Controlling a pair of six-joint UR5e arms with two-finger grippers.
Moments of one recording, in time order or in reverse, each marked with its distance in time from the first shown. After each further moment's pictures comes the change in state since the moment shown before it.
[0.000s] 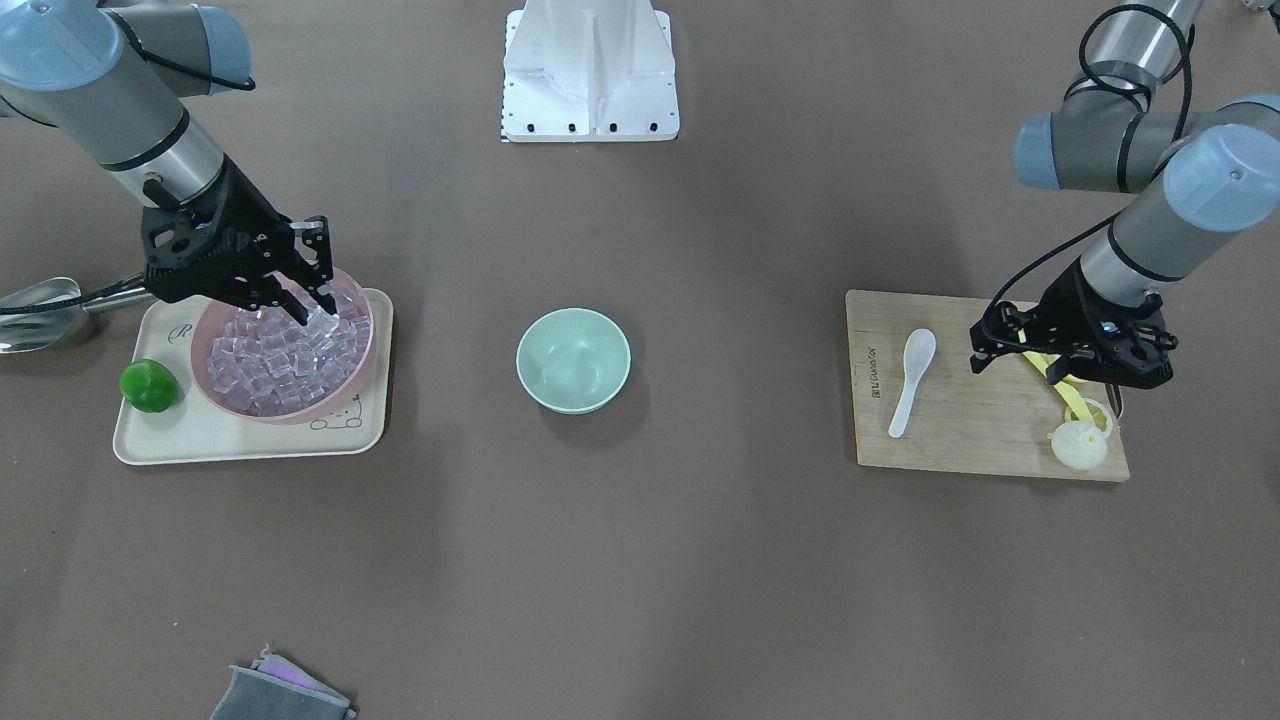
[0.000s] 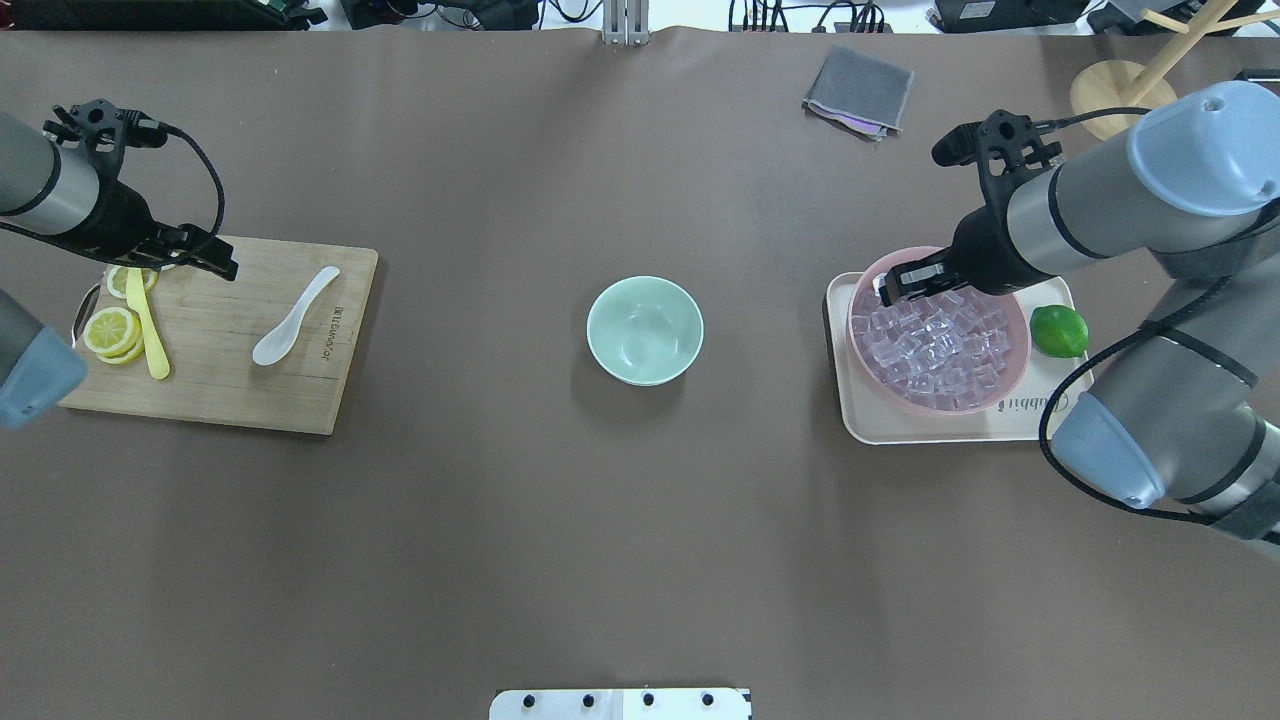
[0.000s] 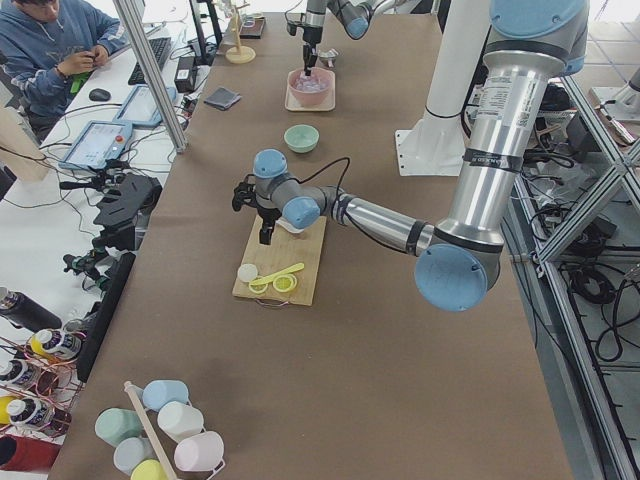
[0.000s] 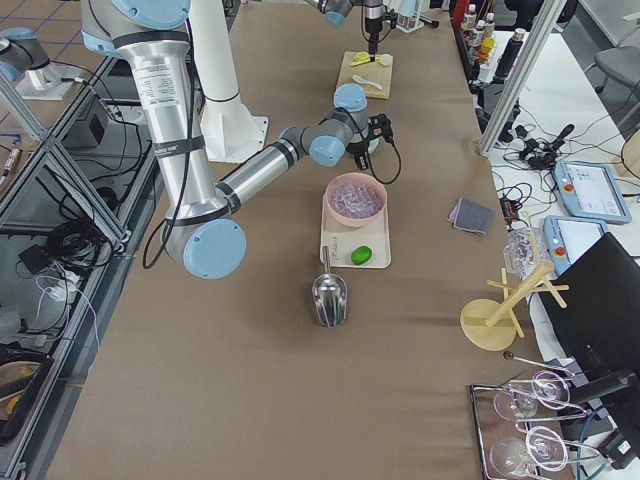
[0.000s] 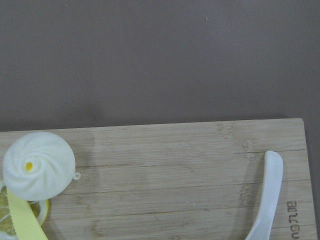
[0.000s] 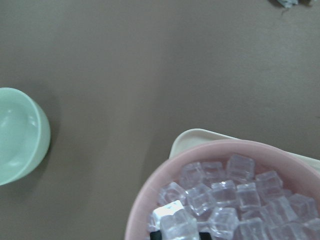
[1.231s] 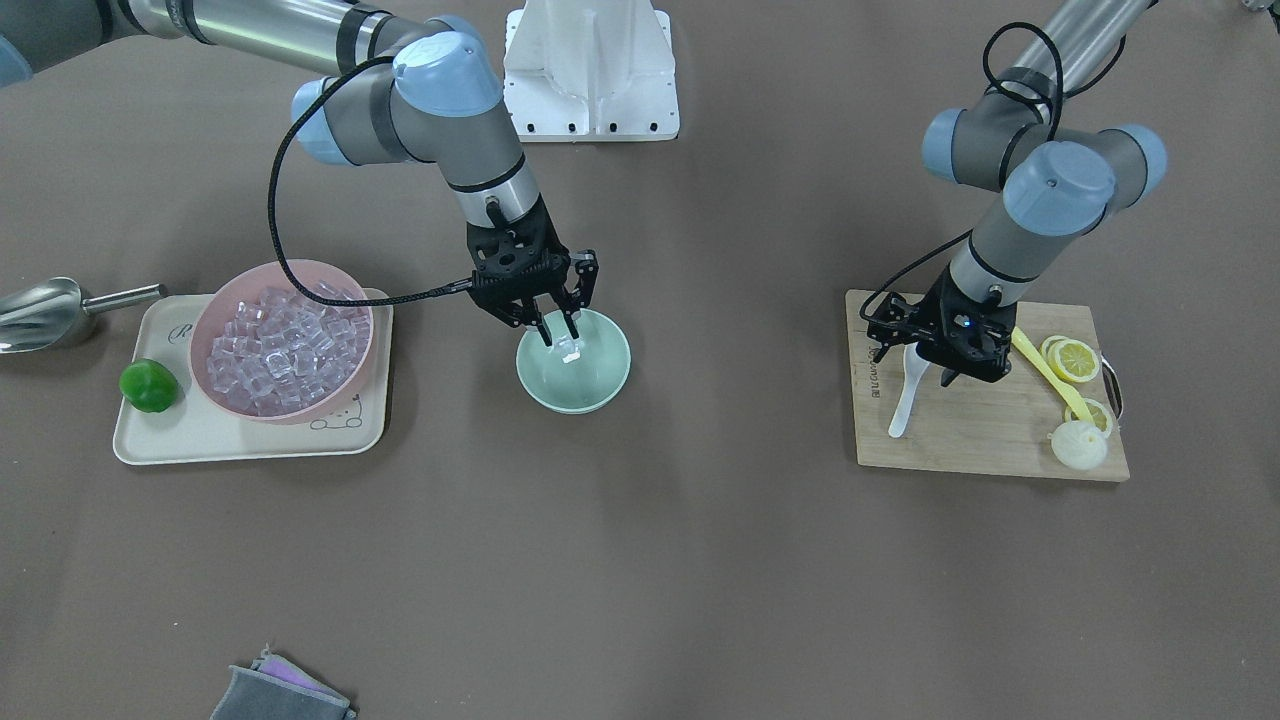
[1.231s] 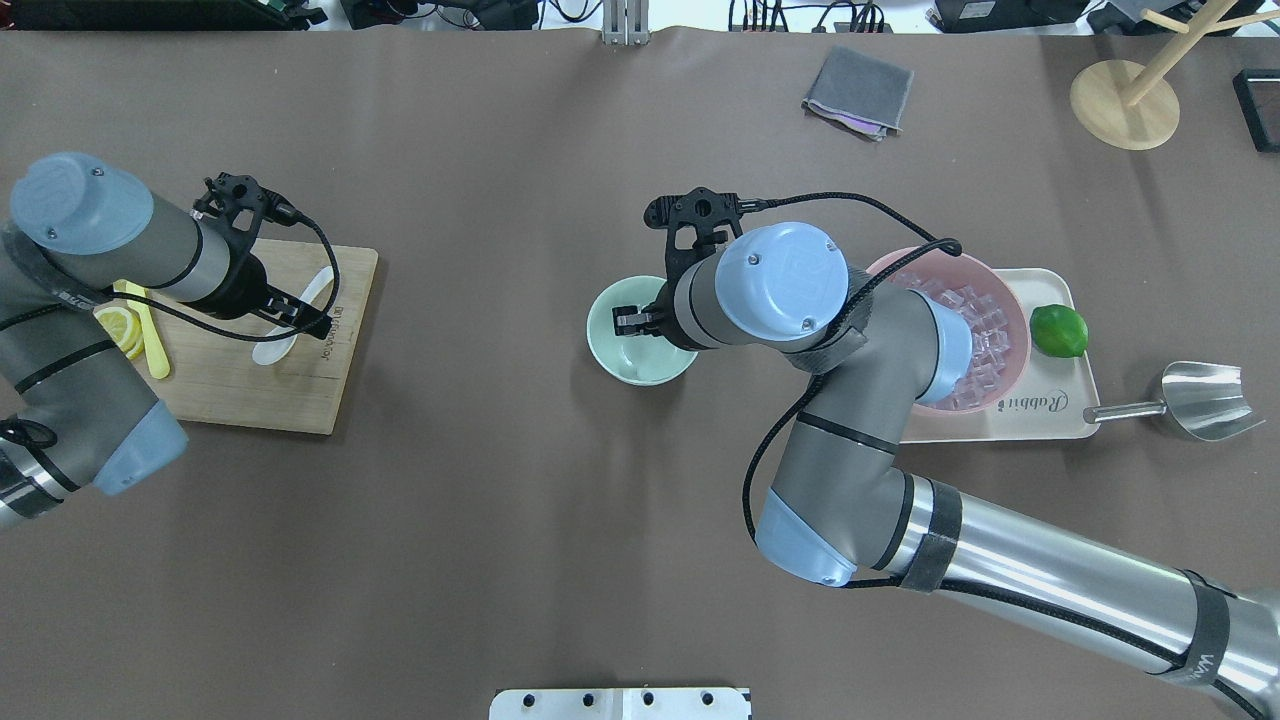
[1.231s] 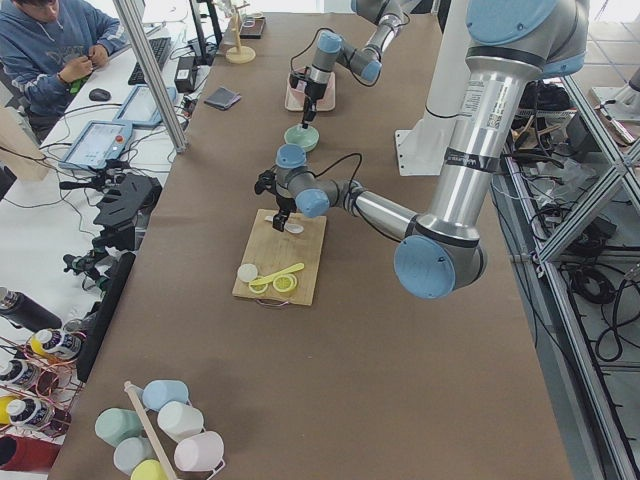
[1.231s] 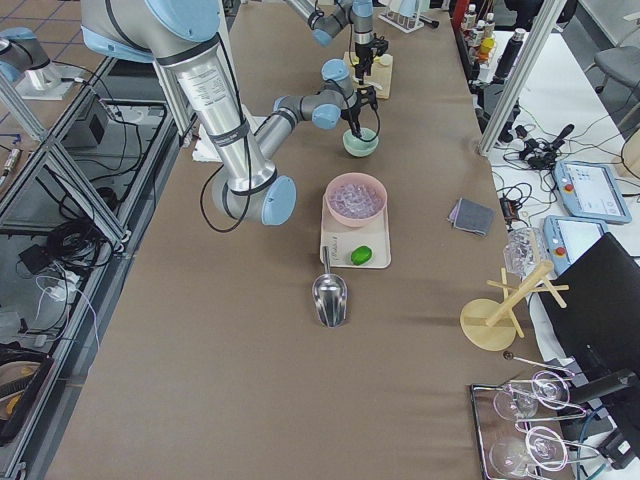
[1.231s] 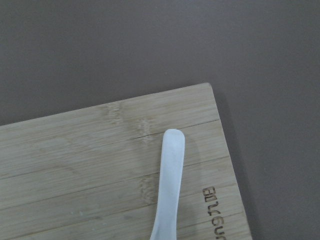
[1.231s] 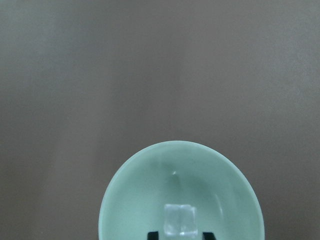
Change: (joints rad) left arm 0.187 -0.059 0.029 -0.035 0.142 0.095; right arm -0.291 0.375 -0.292 0.007 -0.383 0.300
